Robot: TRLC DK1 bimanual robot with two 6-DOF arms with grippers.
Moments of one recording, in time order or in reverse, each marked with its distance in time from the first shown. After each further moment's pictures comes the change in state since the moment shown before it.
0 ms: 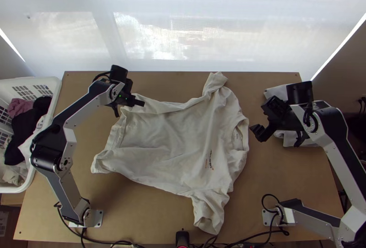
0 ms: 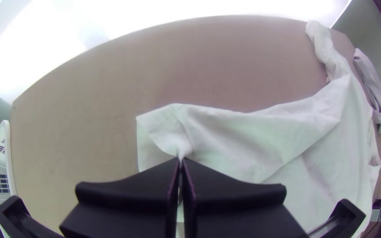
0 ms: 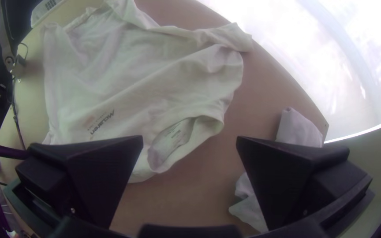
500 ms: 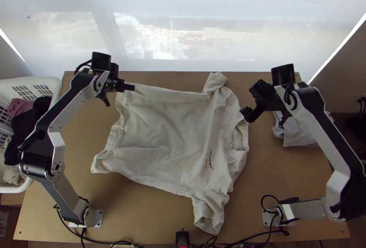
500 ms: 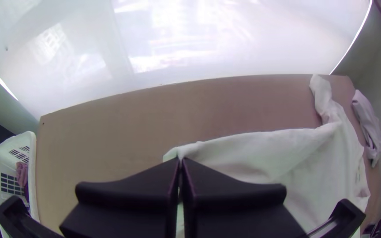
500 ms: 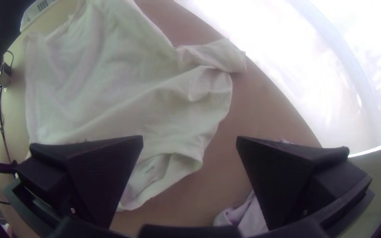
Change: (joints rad) left arm 0.077 -0.080 0.083 0.039 -0.007 -0.025; right arm 0.018 0.247 0.135 0.153 0.016 -0.024
